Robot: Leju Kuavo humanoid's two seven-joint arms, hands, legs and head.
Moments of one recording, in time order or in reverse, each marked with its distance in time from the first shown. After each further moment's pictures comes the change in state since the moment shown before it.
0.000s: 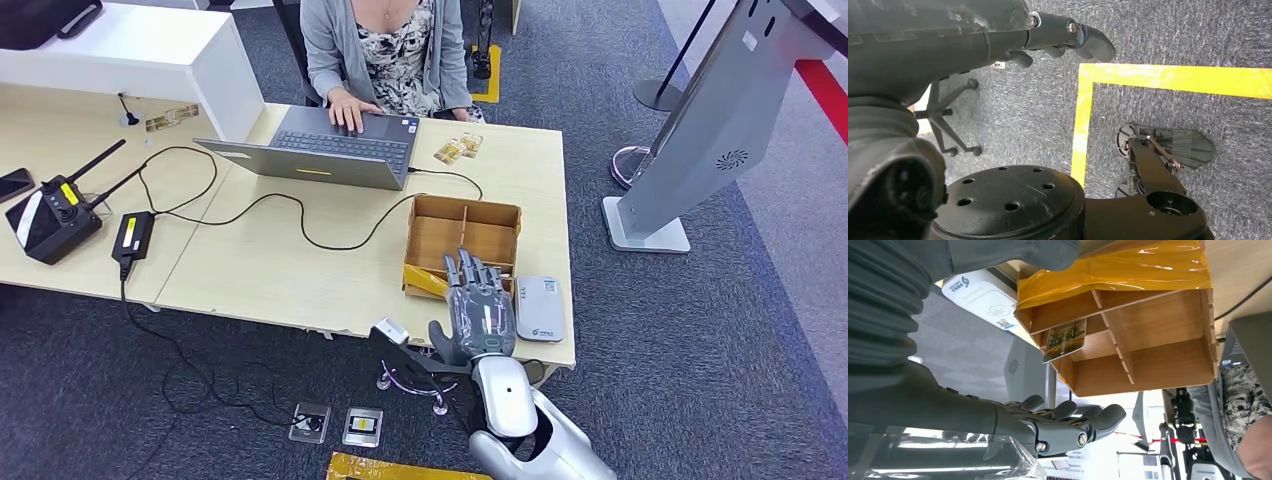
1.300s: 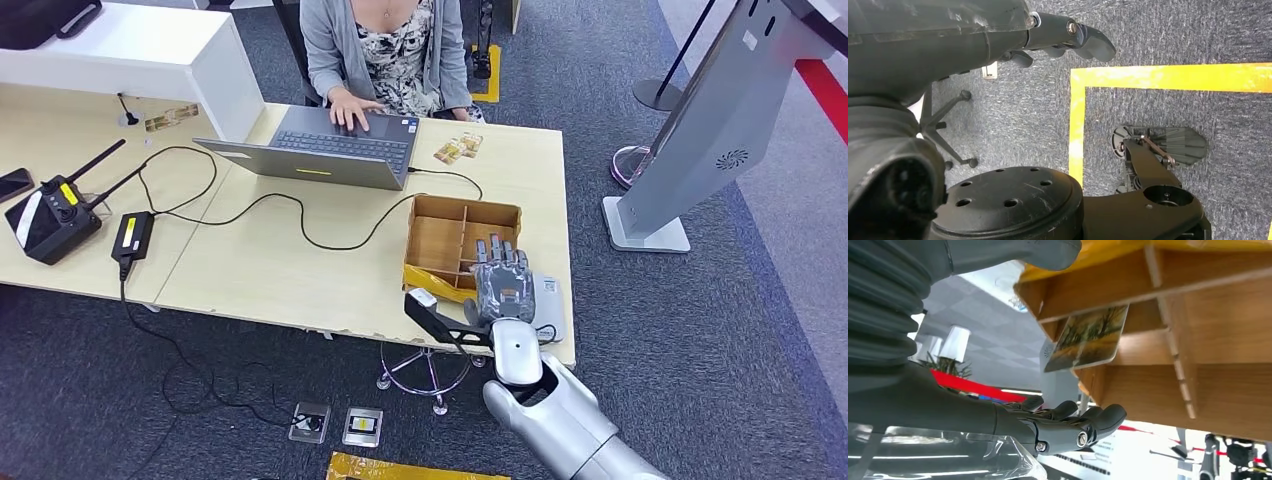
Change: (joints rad) left arm -0.001 0.003 -0.002 0.000 -0.056 -0.018 -0.016; right arm -0.156 0.022 -0.061 0.327 0.019 -0.003 0.006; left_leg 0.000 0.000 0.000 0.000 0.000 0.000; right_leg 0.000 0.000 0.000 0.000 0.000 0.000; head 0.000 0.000
